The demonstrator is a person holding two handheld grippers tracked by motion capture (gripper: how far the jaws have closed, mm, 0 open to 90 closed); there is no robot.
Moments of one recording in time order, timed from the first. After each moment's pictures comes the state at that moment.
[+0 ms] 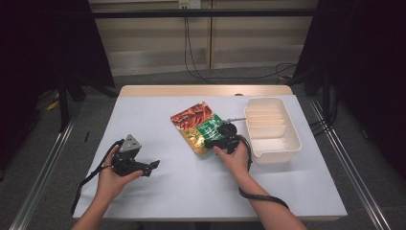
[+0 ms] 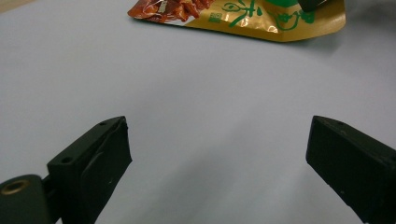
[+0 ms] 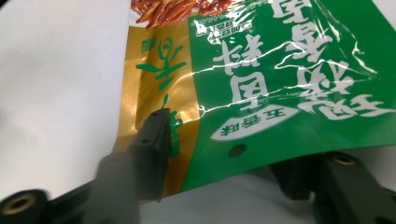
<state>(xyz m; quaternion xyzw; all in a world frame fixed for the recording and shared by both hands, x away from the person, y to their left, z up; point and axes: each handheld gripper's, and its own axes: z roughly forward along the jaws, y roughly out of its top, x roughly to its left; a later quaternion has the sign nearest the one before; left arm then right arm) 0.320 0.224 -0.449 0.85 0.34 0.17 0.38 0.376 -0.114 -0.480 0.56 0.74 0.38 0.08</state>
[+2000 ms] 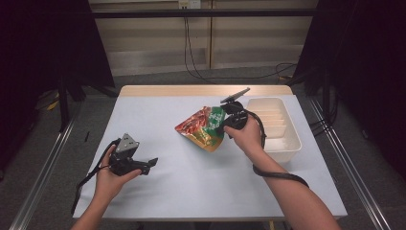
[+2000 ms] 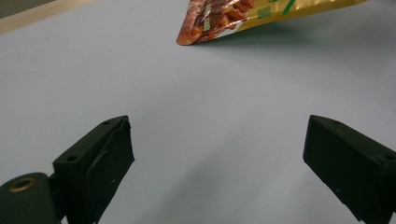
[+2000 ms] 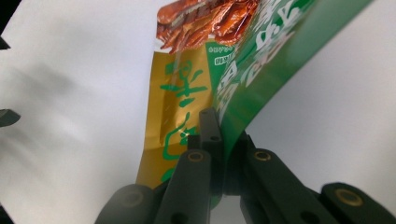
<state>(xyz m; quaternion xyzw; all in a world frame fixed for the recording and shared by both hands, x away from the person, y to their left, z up) 0.317 0.228 -0.442 0.83 0.35 0.18 0.39 0.400 -0.133 -0.388 0.54 0.80 0.28 -0.02</state>
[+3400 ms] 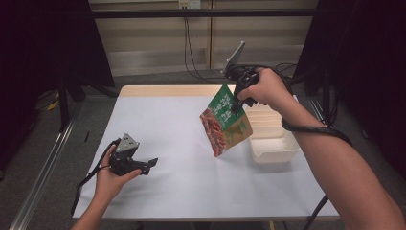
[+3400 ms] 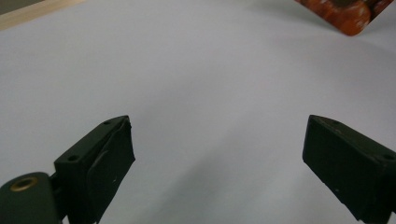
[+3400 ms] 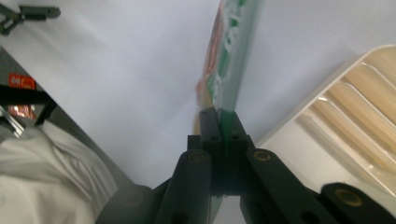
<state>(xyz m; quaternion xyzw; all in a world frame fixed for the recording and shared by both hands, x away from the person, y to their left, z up) 0.318 0.228 -0.443 0.83 0.35 0.18 0.39 0.424 -0.140 -0.260 0.43 0.89 0.10 -0.06</state>
